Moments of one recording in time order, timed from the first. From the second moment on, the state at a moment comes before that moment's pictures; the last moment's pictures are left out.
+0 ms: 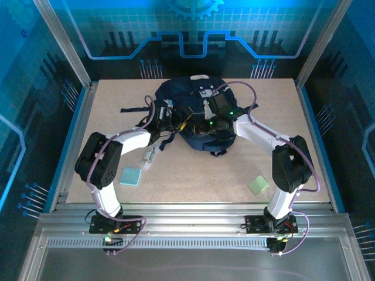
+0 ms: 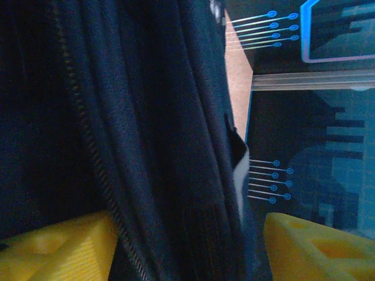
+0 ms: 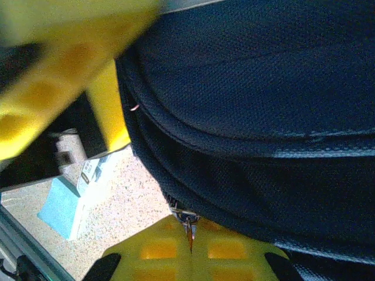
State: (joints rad) left arm -0.39 1.82 1.06 0.31 0.39 -1.23; right arm 0.53 1.76 1.38 -0.56 -0.34 0.53
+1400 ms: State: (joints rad) left arm -0.27 2.08 1.49 0.05 0.55 -1.01; right arm 0.44 1.62 1.21 -0.67 -0.19 0.28
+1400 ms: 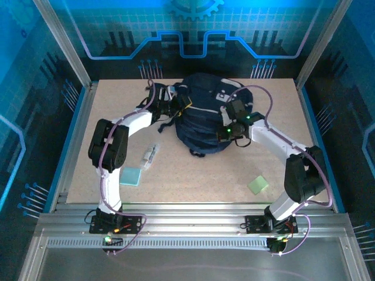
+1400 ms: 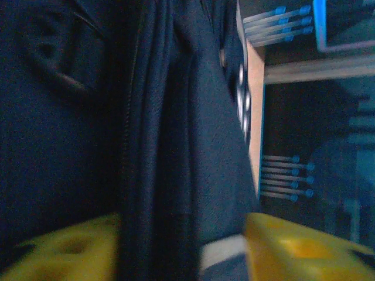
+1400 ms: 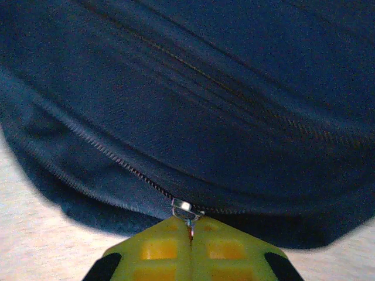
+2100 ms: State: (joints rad) left arm -0.29 1.65 0.96 0.13 0.45 -1.09; right arm 0.54 1.98 1.58 -0.61 -0.42 0.39
